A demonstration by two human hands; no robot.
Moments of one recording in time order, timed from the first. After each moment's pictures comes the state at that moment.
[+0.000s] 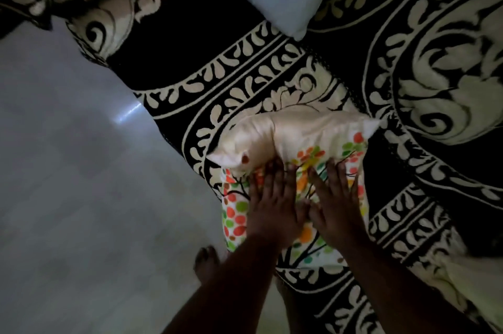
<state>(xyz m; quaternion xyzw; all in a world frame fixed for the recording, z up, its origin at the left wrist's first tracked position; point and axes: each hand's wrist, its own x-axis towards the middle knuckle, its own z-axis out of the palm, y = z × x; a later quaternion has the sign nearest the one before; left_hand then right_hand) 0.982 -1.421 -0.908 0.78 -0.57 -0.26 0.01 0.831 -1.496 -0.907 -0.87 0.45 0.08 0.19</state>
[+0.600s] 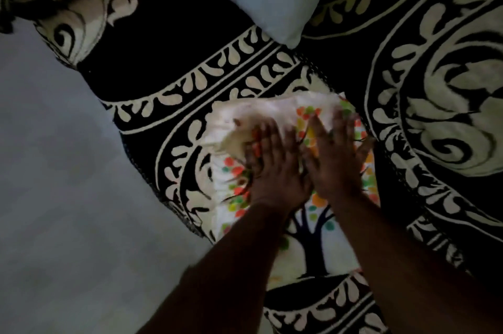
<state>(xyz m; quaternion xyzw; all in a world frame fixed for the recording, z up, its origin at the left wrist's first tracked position) 0.986 -1.552 -0.955 0.83 -0.53 -0.14 0.06 0.884 -1.641 -0.962 -0.84 0.52 0.08 0.13</state>
